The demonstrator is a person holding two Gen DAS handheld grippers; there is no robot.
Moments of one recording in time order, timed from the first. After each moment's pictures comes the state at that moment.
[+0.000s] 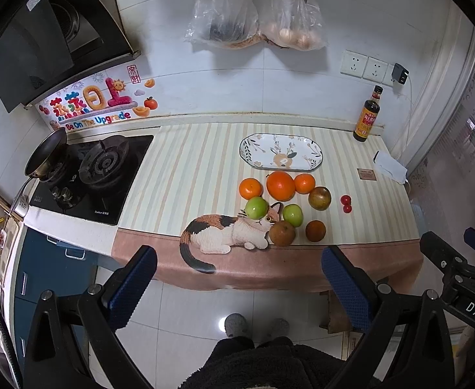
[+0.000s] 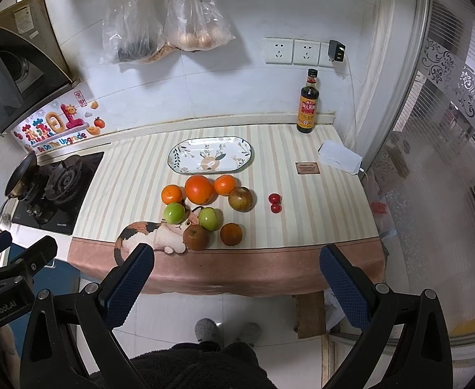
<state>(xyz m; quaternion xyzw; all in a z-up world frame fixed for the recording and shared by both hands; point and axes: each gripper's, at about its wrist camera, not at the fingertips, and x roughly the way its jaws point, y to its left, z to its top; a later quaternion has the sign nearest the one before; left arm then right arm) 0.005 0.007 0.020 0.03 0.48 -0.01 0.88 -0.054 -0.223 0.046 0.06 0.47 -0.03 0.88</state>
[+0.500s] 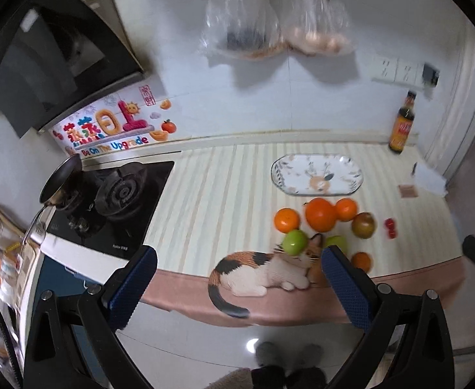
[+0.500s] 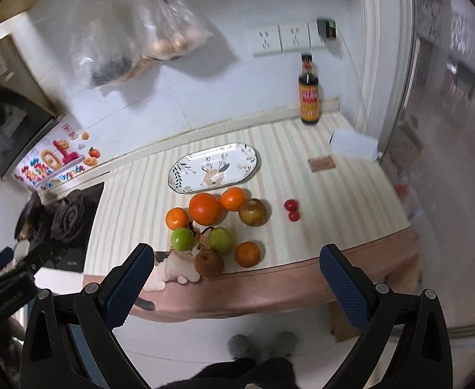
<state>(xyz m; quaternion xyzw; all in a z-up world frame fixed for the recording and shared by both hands) 0.075 0.027 -0.029 0.08 0.45 0.03 0.89 0.005 -0.245 -0.020 0.16 0.45 -0.03 0.88</state>
